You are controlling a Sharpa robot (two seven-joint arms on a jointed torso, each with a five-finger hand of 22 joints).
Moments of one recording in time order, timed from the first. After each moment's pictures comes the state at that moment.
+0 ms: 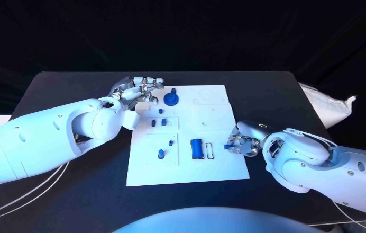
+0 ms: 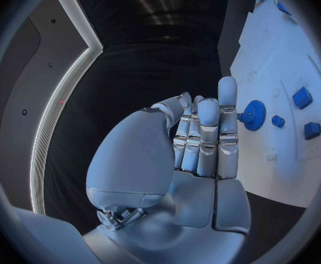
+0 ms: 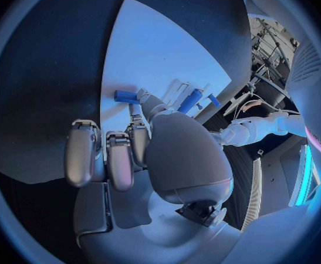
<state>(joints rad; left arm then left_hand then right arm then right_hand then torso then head) 1.15 -0.85 -0.03 1.54 0.00 -0.32 0.26 1.42 -0.12 0.46 0.03 0.09 1.02 0.18 0.14 0.07 1.12 0.10 0.22 0.08 1.23 0.02 1.10 0.60 0.16 1.28 0.11 0.46 0.99 0.98 -1.07 -0.06 1.93 -1.54 -0.27 -0.59 1.40 0.03 0.22 0.03 0.17 1.15 0.08 0.09 0.27 1.44 0.01 1.28 1.49 1.47 -0.07 1.53 1.31 0.08 1.40 0.04 1.39 1.25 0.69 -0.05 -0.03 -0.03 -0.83</state>
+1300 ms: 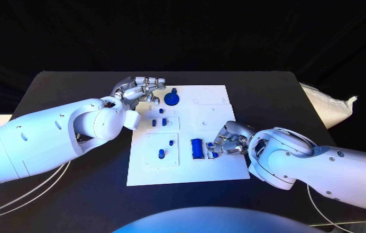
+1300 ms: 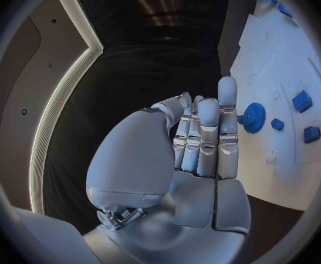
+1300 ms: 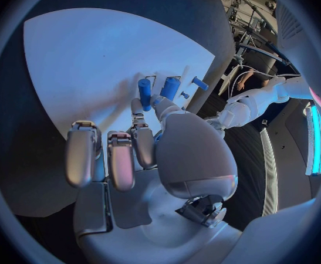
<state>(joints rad) 1.15 -0.85 -0.03 1.54 -0.01 -0.32 0.26 1.42 -0.12 0.46 0.03 0.09 1.02 0.18 0.14 0.07 1.12 0.10 0.22 0.08 1.23 0.02 1.10 0.60 0.16 1.28 0.11 0.46 0.99 0.99 -0.97 -0.05 1.90 -1.27 -0.34 -0.60 1.22 -0.02 0.21 0.14 0.32 1.18 0.07 0.11 0.31 1.47 -0.01 1.30 1.31 1.47 -0.07 1.53 1.31 0.08 1.41 0.03 1.40 1.26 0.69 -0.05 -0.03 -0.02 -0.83</state>
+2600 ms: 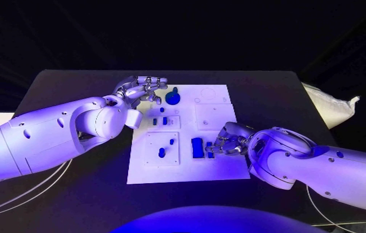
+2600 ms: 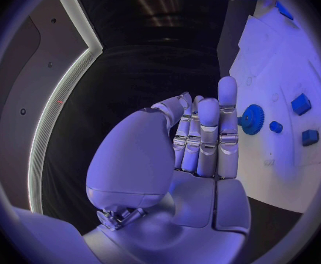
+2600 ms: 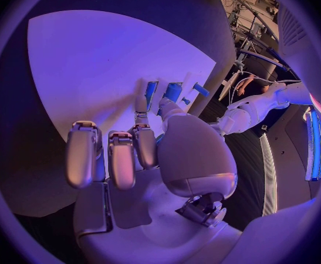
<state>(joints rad) 1.15 -0.85 -0.03 1.54 -0.01 -0.31 0.25 1.42 -0.12 0.46 0.02 0.09 1.02 0.18 0.15 0.07 1.12 0.10 0.22 0.08 1.23 0.02 1.10 0.59 0.16 1.28 0.11 0.46 0.99 0.99 -0.95 -0.05 1.90 -1.30 -0.30 -0.61 1.15 -0.05 0.05 0.25 0.23 1.22 0.04 0.17 0.37 1.47 -0.03 1.31 1.31 1.46 -0.08 1.53 1.31 0.08 1.41 0.02 1.40 1.26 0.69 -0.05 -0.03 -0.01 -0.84</state>
